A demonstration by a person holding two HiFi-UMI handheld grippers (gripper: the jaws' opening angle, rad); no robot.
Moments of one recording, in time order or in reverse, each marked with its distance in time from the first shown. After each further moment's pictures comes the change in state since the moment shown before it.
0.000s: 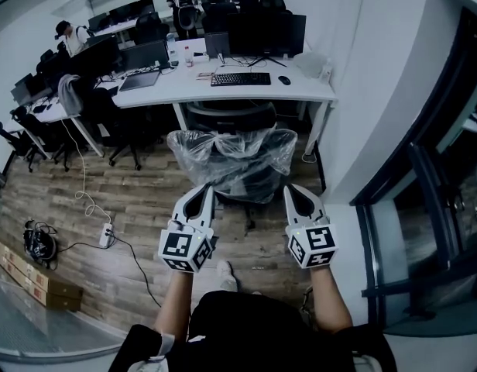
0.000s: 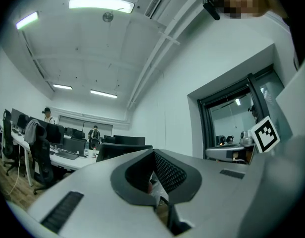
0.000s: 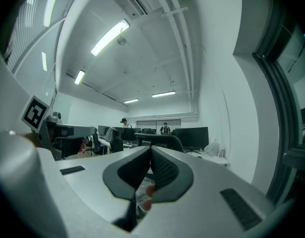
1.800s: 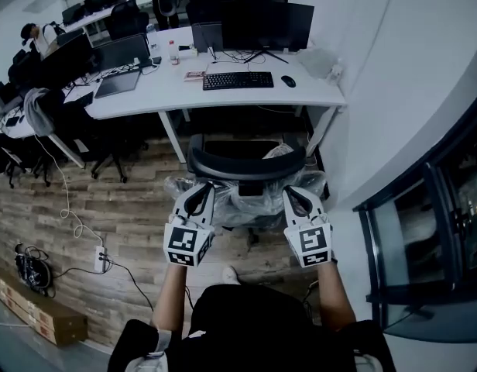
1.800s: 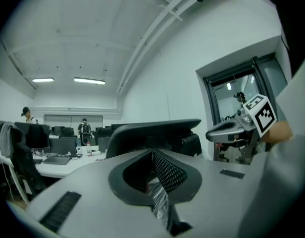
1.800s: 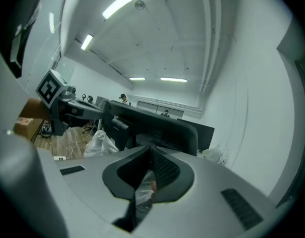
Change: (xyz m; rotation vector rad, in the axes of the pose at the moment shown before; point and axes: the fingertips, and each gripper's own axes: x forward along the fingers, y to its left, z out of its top) left arm 0.212 0.200 -0.079 0.144 0.170 -0.114; right arm 0.266 -0.031 -0.050 -0.271 0.200 -0.020
